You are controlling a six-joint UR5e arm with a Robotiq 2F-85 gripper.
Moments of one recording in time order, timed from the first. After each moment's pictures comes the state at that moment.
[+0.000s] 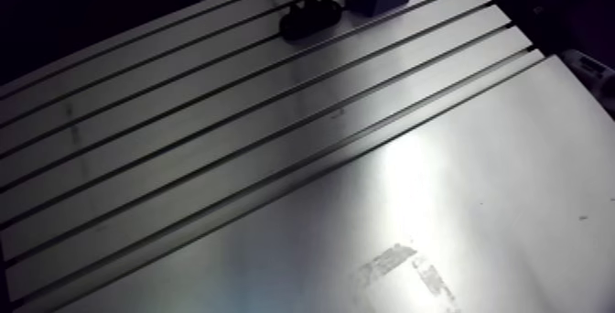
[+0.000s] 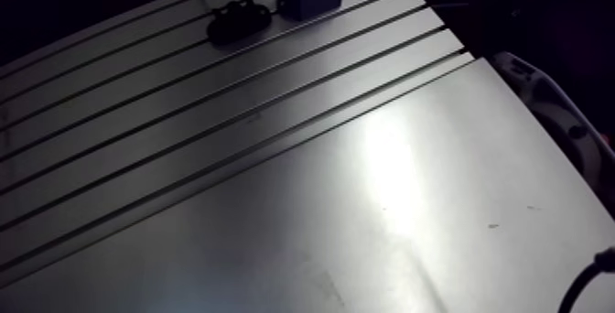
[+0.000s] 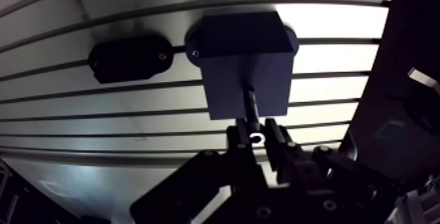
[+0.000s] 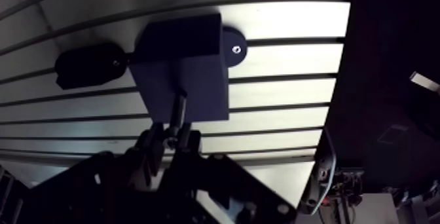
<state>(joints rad) -0.50 -0.79 1.00 -1.35 -1.70 -1.93</state>
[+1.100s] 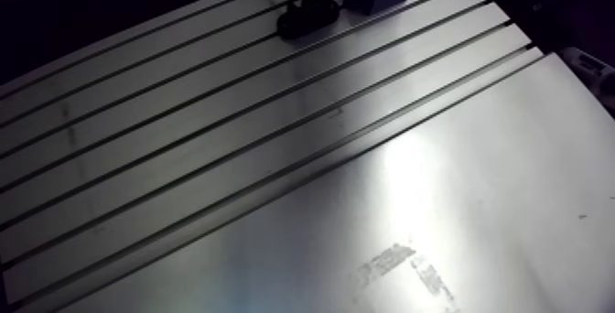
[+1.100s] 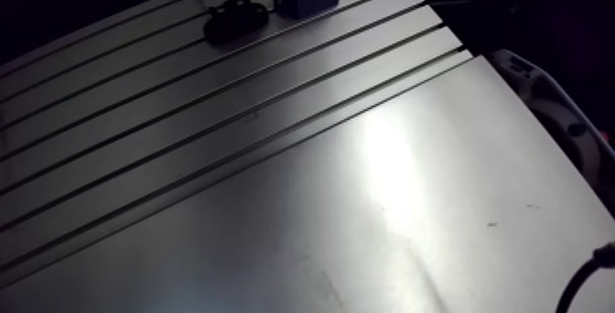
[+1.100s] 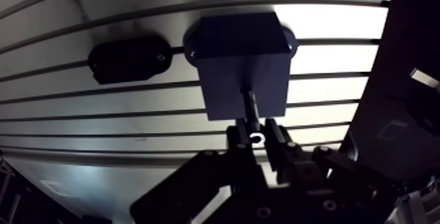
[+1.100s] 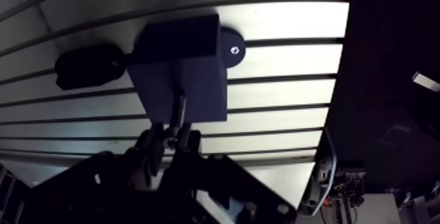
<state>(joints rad) -0.50 -0.79 0.99 -1.35 -1.70 -1.94</state>
